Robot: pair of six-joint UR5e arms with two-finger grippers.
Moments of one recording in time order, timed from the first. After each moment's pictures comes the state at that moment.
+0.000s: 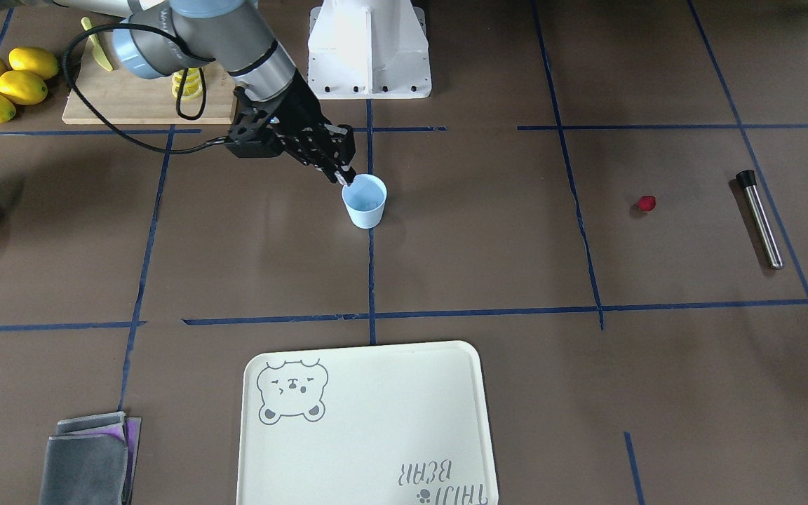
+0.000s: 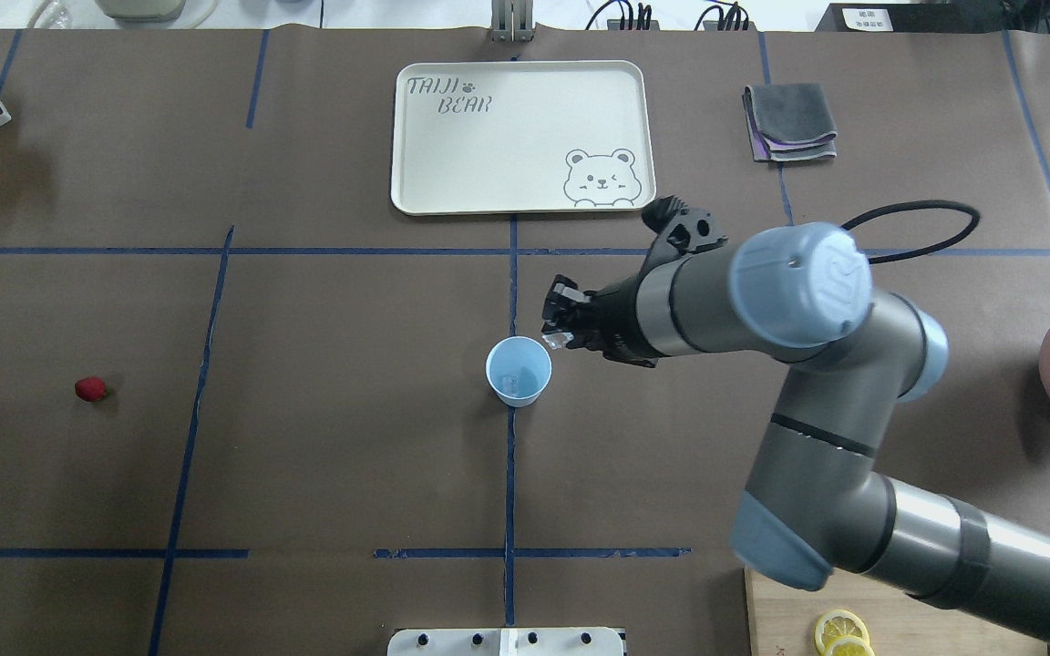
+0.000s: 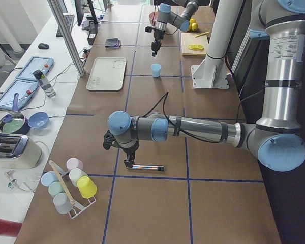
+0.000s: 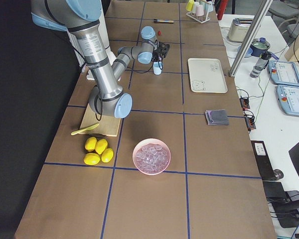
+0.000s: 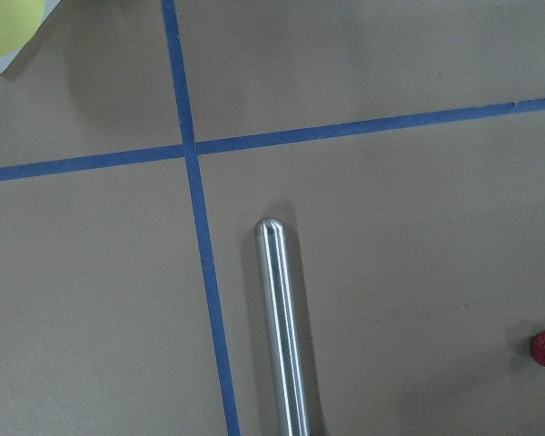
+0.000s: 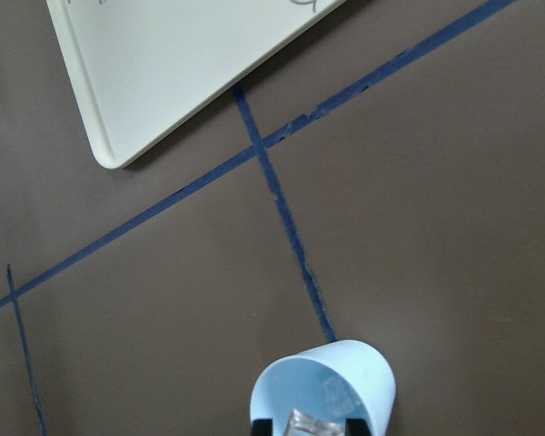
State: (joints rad) left arm -1.48 -1.57 -1.67 -1.48 -2.46 0.08; right arm 0.45 -1.02 1.80 -1.15 1.74 1.79
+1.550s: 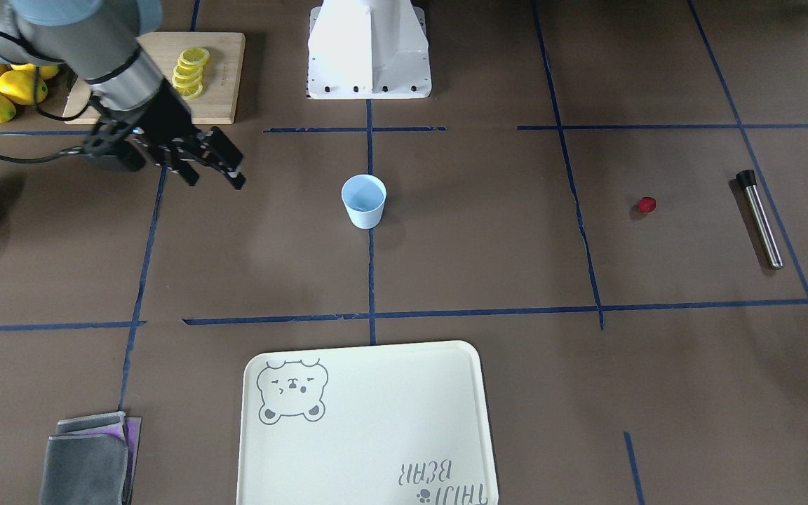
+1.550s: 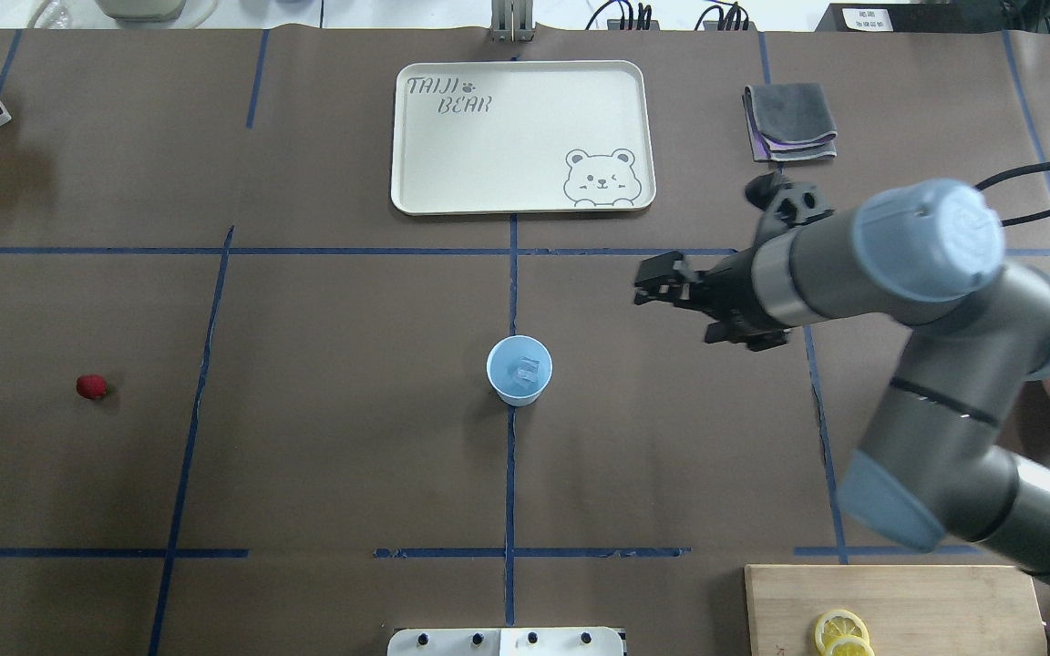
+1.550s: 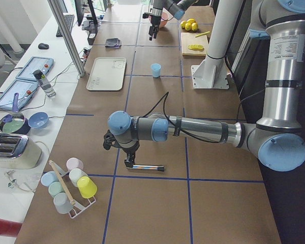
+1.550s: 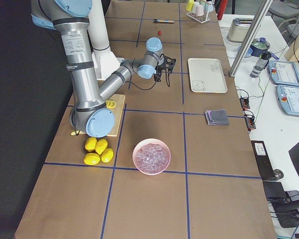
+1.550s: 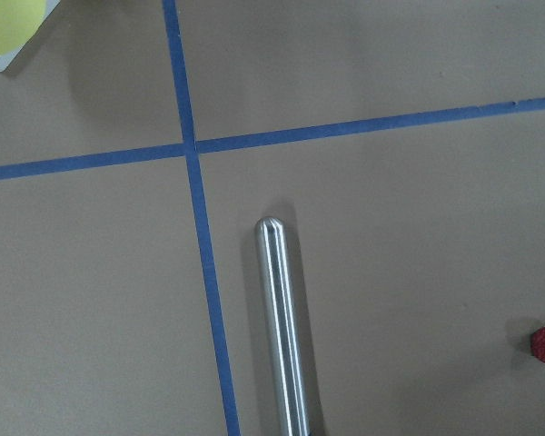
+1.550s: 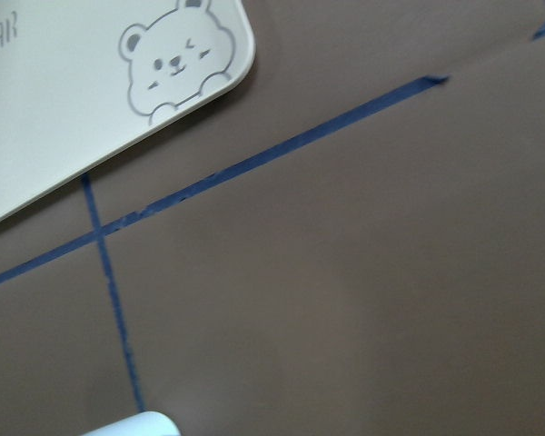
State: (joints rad) left arm -1.48 -1.57 -1.67 -1.48 -2.46 0.08; right arm 0.78 -1.42 2.03 -1.18 2.08 1.48
